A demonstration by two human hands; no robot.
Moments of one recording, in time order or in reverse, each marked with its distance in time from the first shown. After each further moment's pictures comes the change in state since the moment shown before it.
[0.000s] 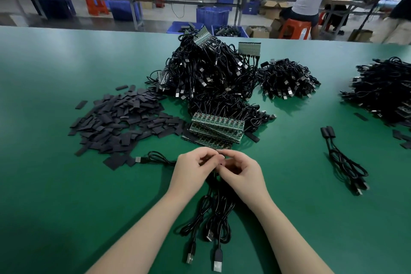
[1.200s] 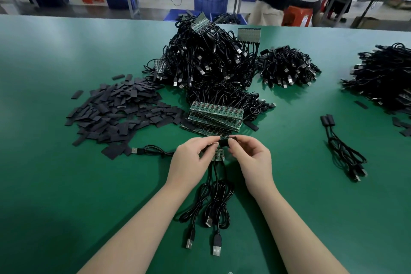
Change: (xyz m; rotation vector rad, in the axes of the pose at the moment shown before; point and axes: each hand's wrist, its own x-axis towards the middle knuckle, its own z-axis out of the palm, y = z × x) left_hand -0.007 0.000 0.000 0.220 0.074 0.126; right_hand 0.003 -0.002 -0.004 0.311 0.230 0.109
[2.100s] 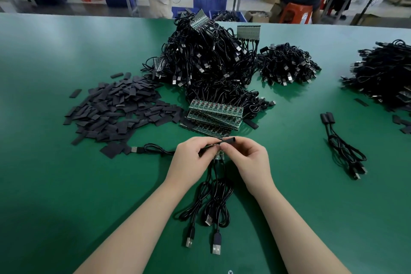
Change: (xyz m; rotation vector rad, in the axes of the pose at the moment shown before) left_hand 0.002 0.000 -0.002 -0.055 -0.049 -0.014; right_hand -0.002 0.001 -0.003 -0.061 -0.144 -0.056
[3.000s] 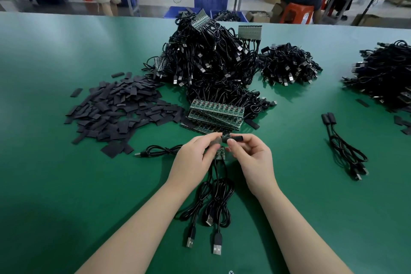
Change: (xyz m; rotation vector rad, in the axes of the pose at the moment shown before) left_hand -0.003 0.007 0.000 0.153 -0.044 0.022; right_hand -0.001 -0.002 -0.001 0.145 0.046 0.037
